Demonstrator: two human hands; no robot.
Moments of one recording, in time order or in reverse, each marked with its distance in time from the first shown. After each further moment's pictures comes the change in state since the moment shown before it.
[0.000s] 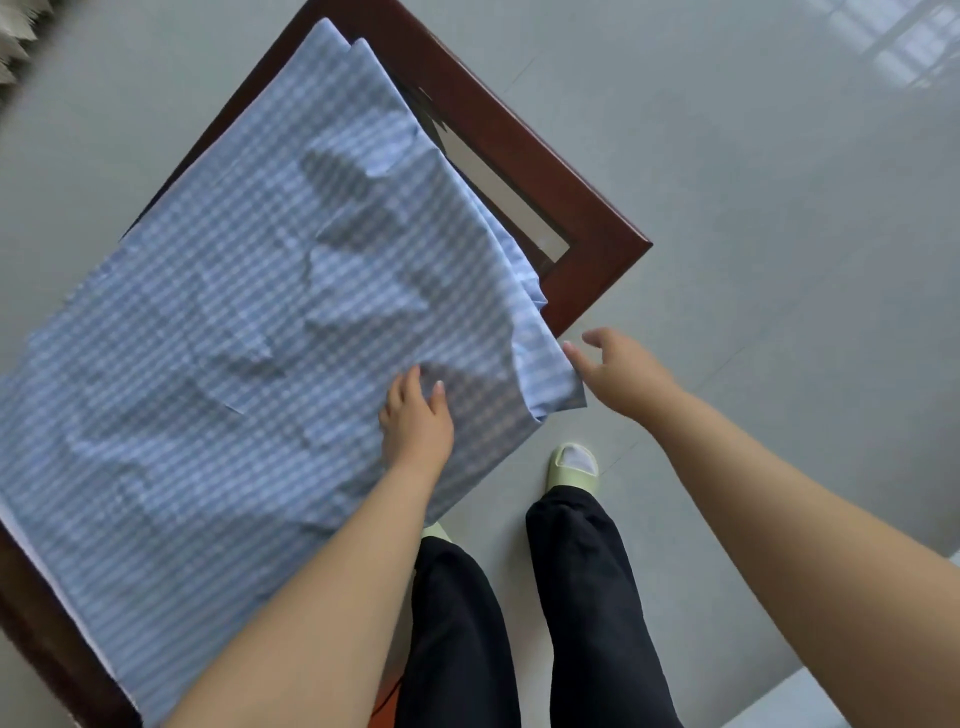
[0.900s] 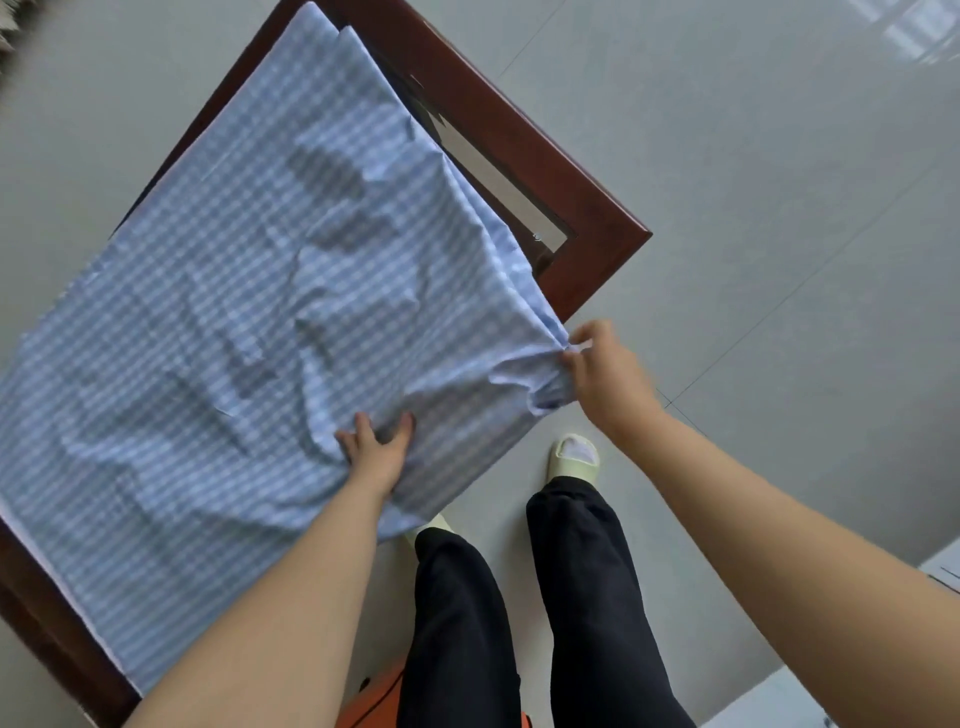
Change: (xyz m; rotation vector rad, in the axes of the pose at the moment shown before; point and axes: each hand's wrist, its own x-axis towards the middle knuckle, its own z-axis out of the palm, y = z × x) left_hand 0.012 -0.068 -0.010 -0.236 -0.212 -0.381; right_hand -0.022 -0.017 0.006 0.259 0.116 0.011
